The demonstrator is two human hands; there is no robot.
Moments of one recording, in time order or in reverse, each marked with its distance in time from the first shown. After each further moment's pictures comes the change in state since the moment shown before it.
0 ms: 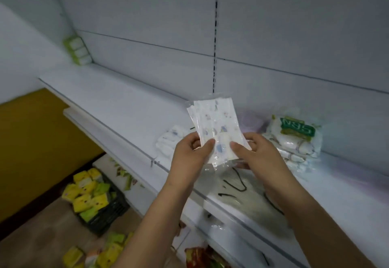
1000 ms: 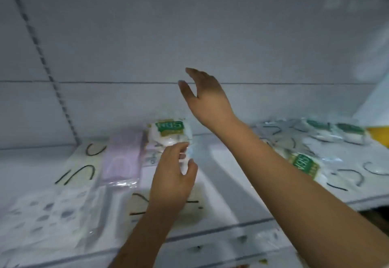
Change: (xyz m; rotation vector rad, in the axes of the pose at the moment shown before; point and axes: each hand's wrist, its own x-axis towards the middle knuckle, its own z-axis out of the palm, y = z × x) left_hand -0.014 -0.024 0.114 0.326 -0.635 0.481; right_hand 0.007 -0.083 -0.109 -1.015 0.822 -0.356
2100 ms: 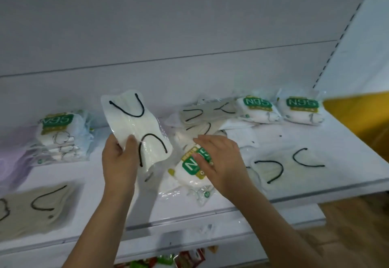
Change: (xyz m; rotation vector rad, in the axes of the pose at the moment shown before) left_hand 0.026 0.093 0.260 -0.170 0.405 -0.316; right_hand -0.184 0.360 -0.122 0.089 -0.201 0.053
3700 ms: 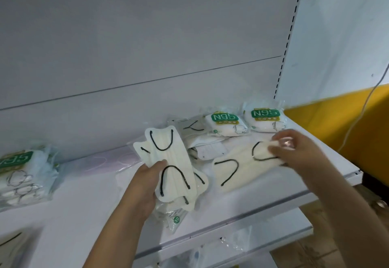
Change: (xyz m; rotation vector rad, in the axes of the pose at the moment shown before) left_hand -0.041 0.012 0.088 -0.146 -0.496 -0.526; right_hand -0.034 0.103 -0.168 0.536 0.228 0.820
